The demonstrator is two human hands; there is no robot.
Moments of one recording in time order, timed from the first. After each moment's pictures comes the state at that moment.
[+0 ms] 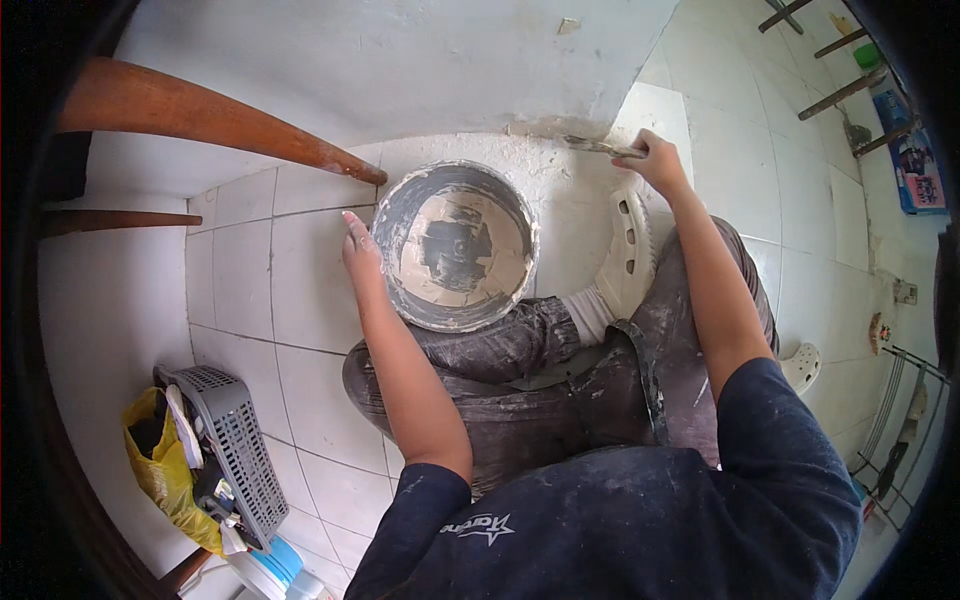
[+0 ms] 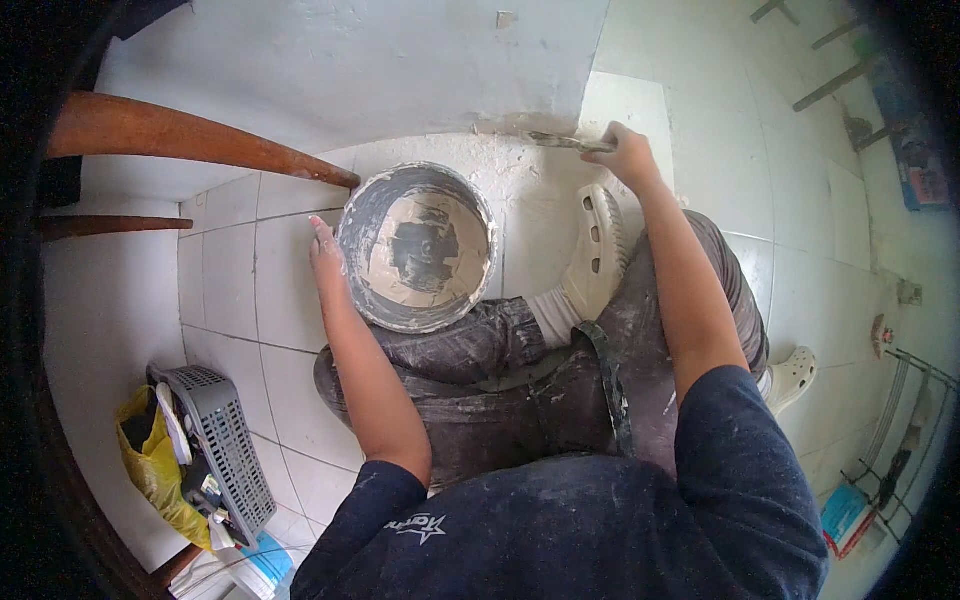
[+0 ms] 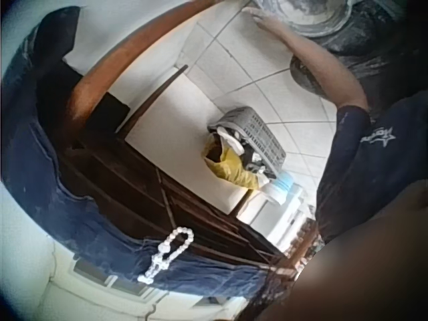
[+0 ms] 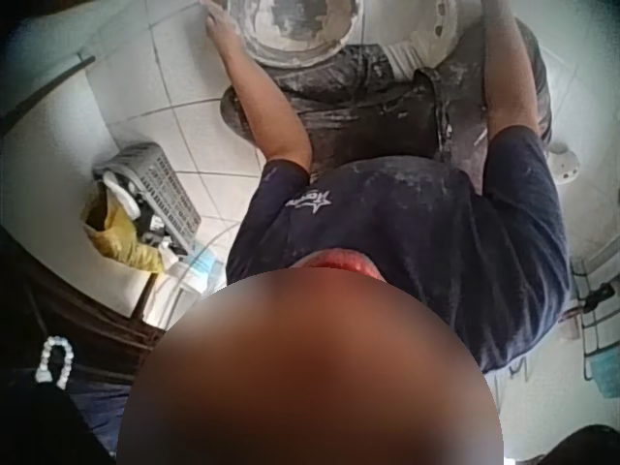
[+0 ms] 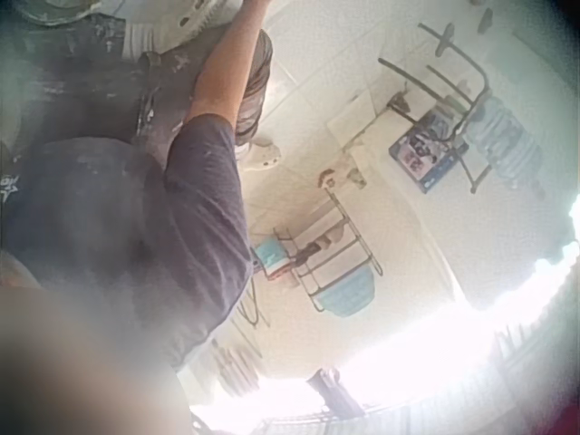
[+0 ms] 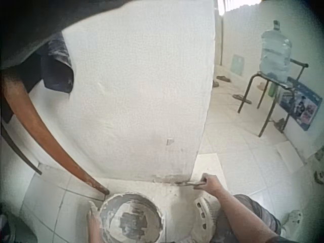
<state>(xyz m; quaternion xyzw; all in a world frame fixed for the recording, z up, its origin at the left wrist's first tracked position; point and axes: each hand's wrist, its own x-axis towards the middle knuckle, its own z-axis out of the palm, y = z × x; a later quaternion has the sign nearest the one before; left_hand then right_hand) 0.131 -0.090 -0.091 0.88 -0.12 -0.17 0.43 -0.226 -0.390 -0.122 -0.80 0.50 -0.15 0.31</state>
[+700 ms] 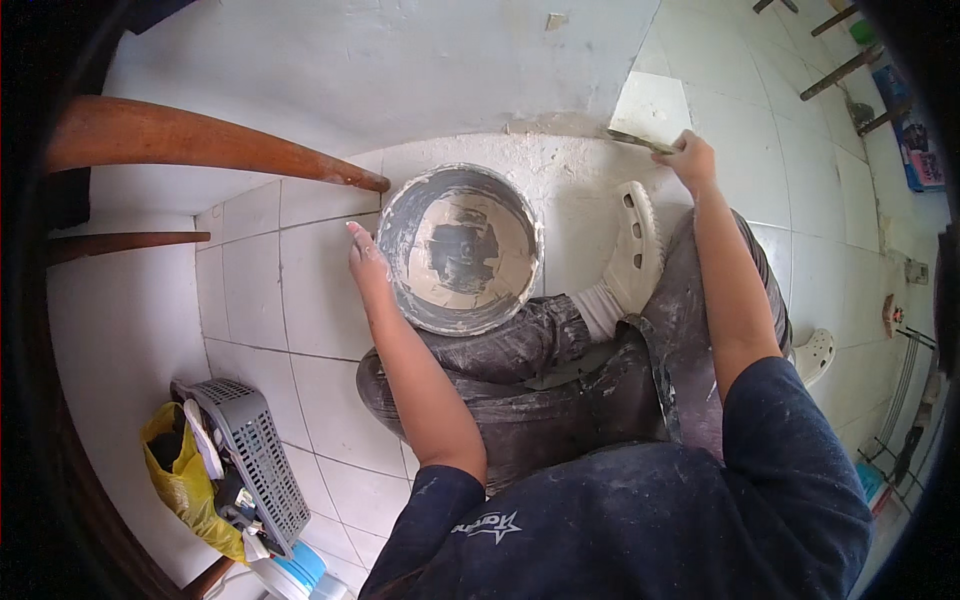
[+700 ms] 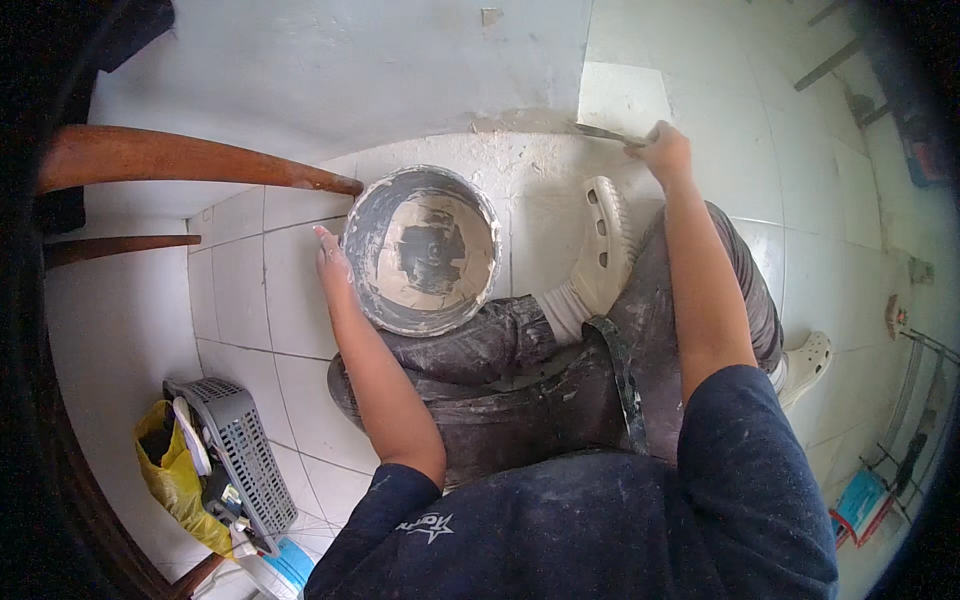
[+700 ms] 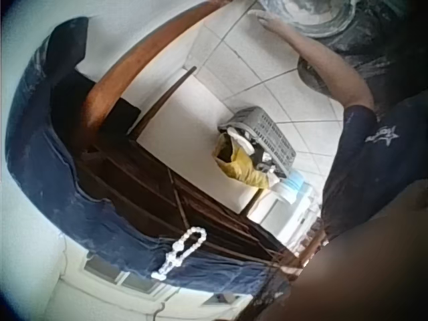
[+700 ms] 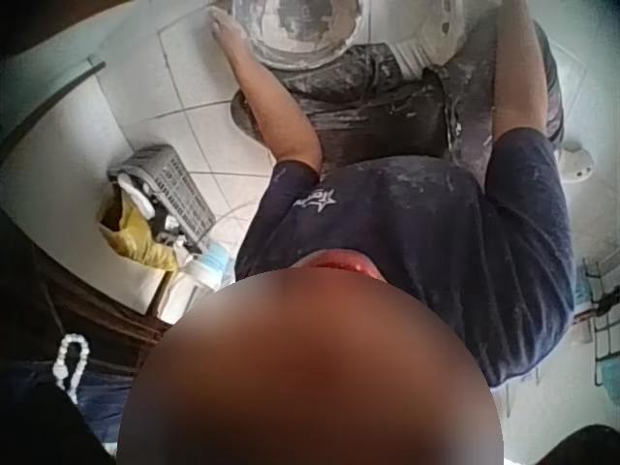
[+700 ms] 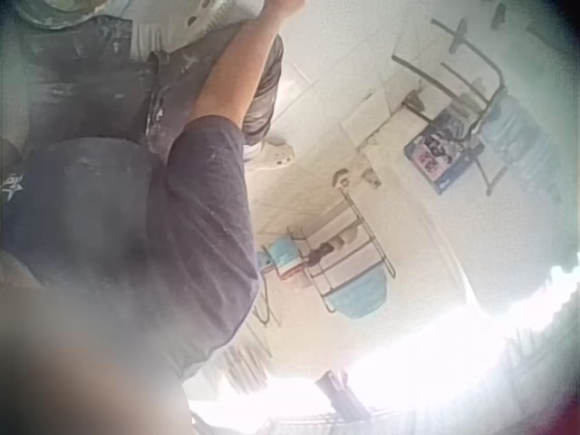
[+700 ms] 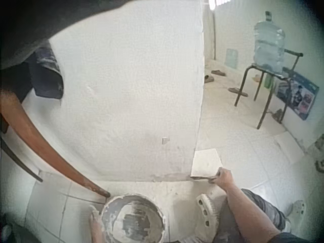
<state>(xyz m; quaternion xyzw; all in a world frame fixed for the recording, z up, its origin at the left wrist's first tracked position) 0.136 -0.085 -0.102 0.86 -0.12 -0.16 0.46 -0.266 -0.395 -0.120 -0.73 0.62 -0.15 0.23</state>
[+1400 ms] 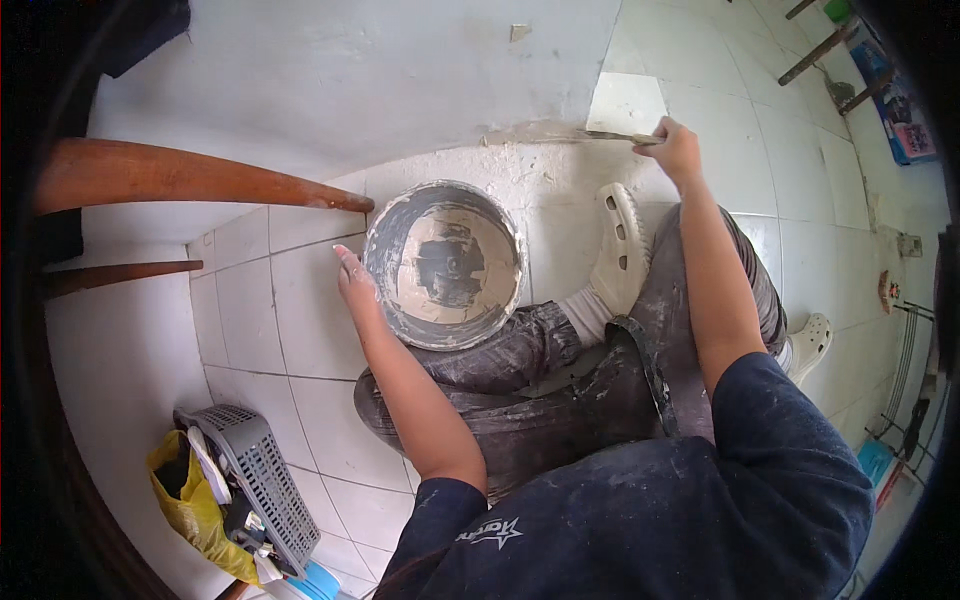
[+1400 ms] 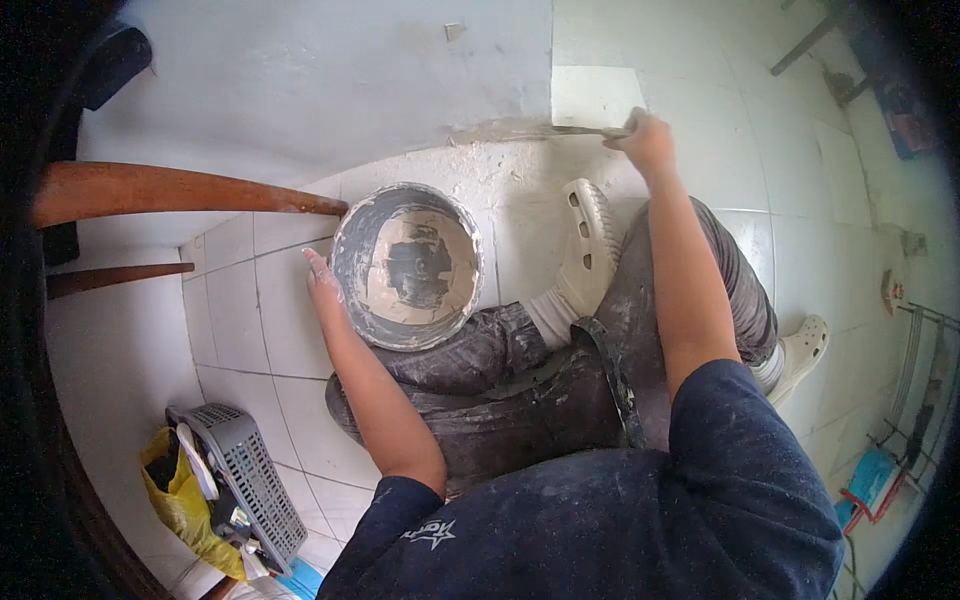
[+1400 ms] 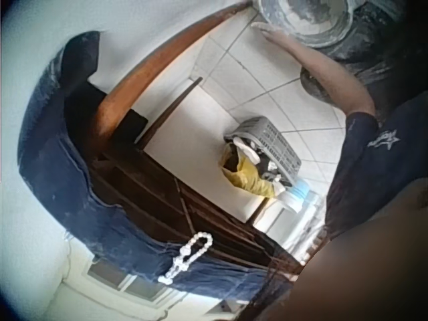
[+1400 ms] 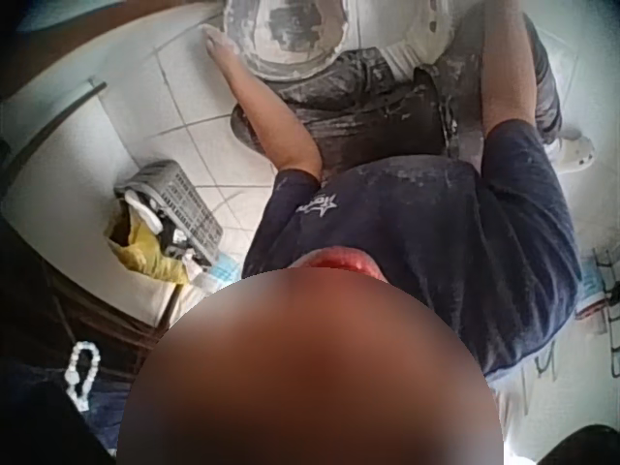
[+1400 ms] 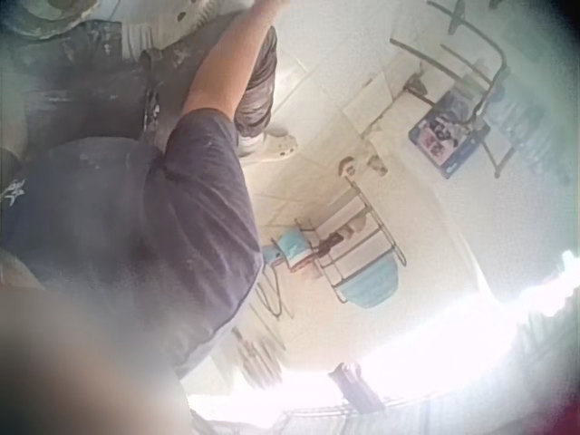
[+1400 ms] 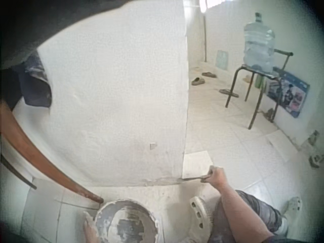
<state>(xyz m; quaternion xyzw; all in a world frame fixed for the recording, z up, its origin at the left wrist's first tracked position) 0.134 -0.086 -0.103 0.86 -0.11 -0.15 0.47 -0.269 -0.405 -0.113 -0.75 0.59 -0.19 0.21</state>
